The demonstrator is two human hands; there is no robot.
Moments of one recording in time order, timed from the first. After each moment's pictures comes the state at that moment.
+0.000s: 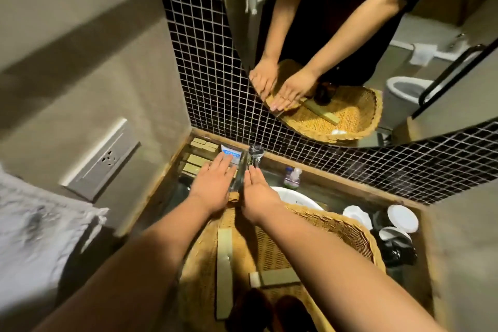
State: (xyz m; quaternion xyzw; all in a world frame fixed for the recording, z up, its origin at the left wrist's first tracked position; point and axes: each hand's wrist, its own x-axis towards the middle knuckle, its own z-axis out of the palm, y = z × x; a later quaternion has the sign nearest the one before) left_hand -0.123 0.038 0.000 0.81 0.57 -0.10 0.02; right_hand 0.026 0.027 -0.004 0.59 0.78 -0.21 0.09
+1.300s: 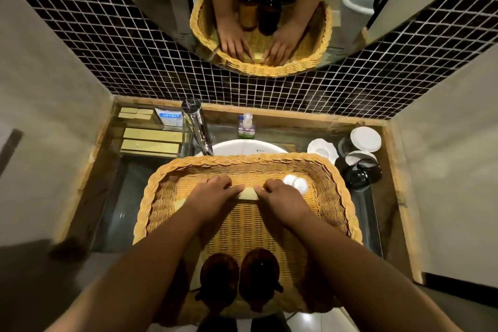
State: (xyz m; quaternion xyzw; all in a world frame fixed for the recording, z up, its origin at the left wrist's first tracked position) left_hand -0.030 -0.021 -0.105 0.90 0.40 -0.12 0.16; right_hand 0.194 -0.074 -0.100 0.57 0.79 -0.20 0.10
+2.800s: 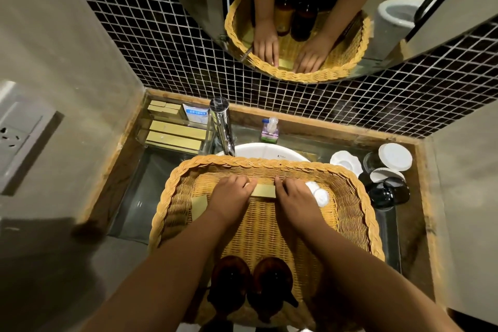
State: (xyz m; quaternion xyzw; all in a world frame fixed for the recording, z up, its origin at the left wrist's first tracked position) left_hand -0.015 -0.031 -0.109 0.86 0.49 -0.10 0.12; right_hand 0.183 -0.067 -0.118 0.61 0.78 -0.12 0.09
